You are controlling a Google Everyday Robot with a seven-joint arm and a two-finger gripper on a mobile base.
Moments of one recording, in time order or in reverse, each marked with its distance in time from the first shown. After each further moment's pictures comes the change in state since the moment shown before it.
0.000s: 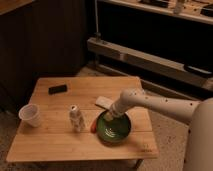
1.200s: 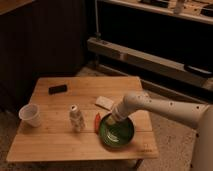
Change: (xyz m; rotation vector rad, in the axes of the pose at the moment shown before) arm 0.024 0.014 -0.009 -0.014 0.019 0.022
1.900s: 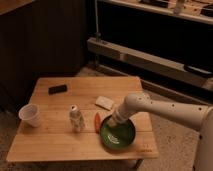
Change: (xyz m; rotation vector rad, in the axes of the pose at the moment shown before) arm 0.009 0.008 -0.003 -0.008 0.007 0.008
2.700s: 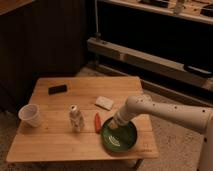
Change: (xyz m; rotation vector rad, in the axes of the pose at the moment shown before) arm 0.011 0.009 -0.003 -0.002 0.008 0.002
